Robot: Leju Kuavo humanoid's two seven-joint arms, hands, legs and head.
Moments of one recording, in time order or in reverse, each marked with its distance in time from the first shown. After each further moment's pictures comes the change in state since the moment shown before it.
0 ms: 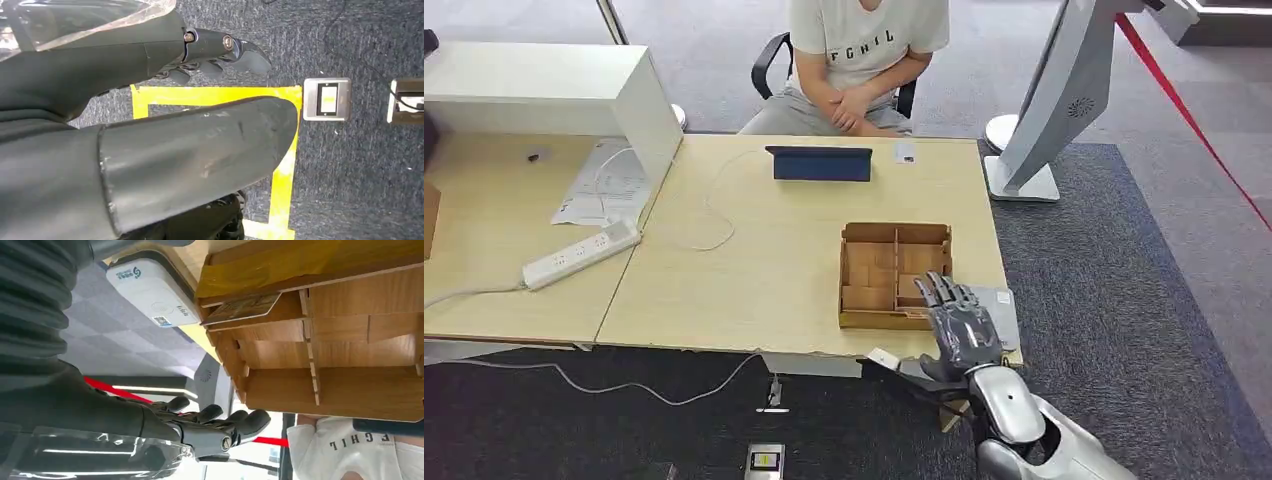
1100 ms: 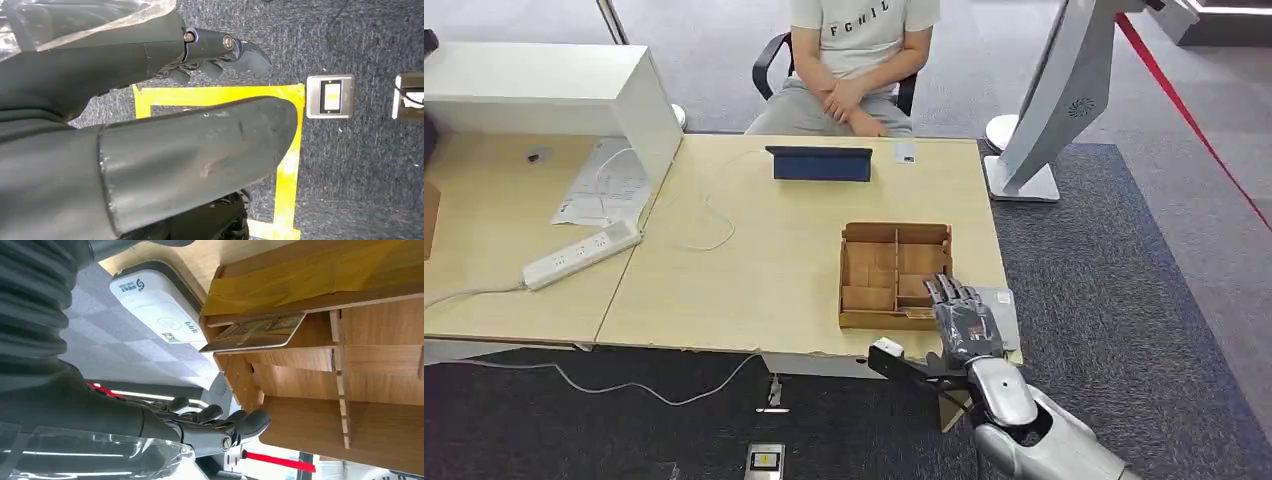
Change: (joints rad) left arm -0.001 -0.002 0.000 0.002 -0.024 0.003 0.008; right arm -0.045 0.036 0.016 0.152 -0.050 -0.011 0.011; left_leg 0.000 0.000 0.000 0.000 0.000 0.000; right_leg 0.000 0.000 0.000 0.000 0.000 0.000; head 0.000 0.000
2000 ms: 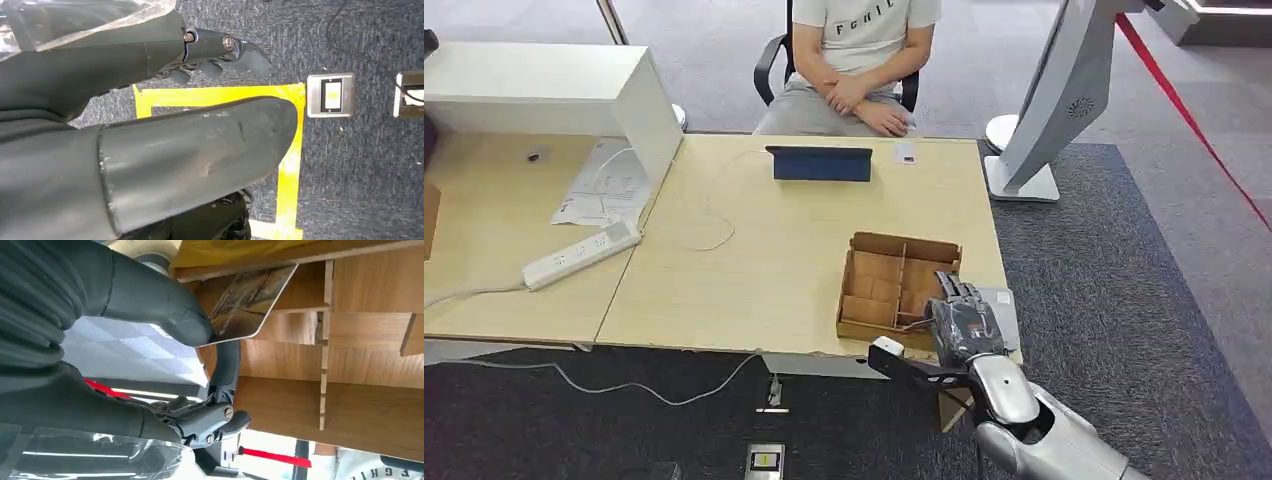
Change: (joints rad) left arm -0.002 0.000 0.005 0.000 -0.018 -0.013 0.005; right arm -0.014 -0.014 0.014 -0.013 -0.010 0.000 -0.006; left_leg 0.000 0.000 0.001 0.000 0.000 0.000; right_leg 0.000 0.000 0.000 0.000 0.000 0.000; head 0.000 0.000
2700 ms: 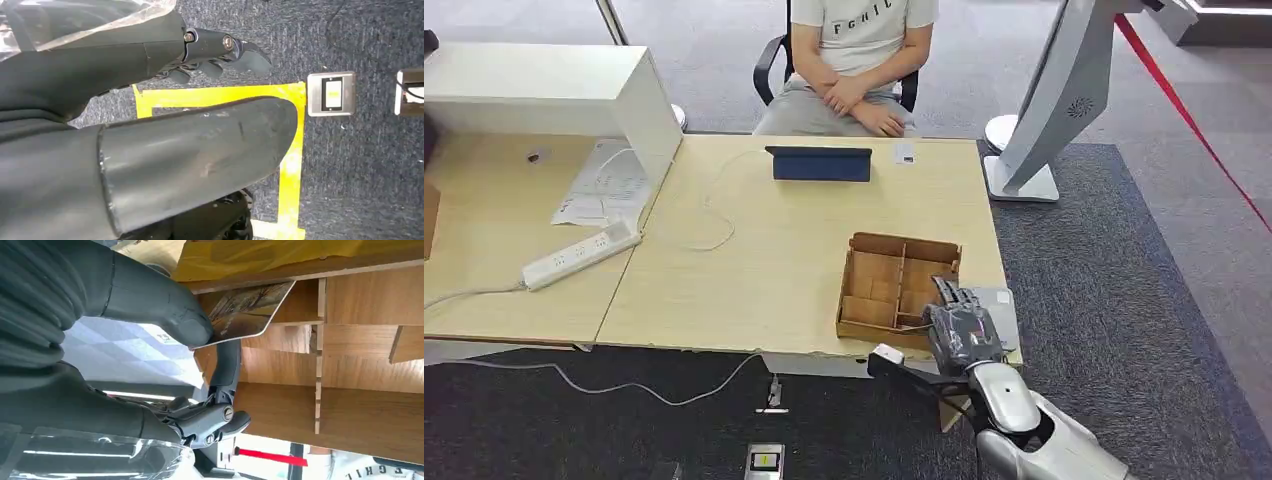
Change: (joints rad) left arm 0.003 0.000 0.000 0.000 -0.012 0.009 0.002; right arm 0.024 0.002 0.003 0.006 0.004 -0.043 -0.037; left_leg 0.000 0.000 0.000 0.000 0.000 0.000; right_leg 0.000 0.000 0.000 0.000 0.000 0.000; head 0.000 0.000
